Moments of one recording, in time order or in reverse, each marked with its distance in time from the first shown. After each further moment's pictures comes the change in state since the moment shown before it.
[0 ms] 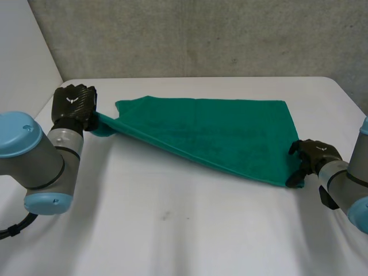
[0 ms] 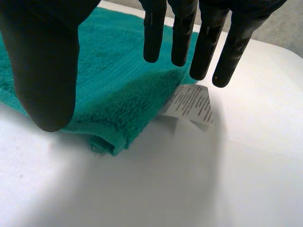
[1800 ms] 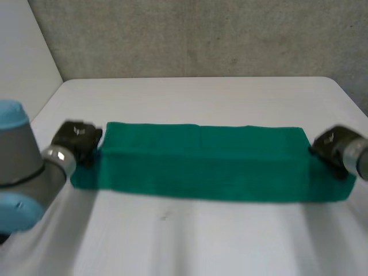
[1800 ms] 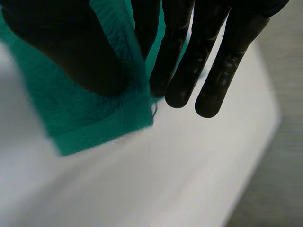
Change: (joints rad) left arm 0.040 0.056 0.039 -0.498 0.097 0.260; right arm -0.009 -0.139 -0.211 0.465 0.024 -0.915; left_hand 0.000 0.002 0.002 0.000 0.000; right_hand 0.616 0.753 0.766 0.768 0.735
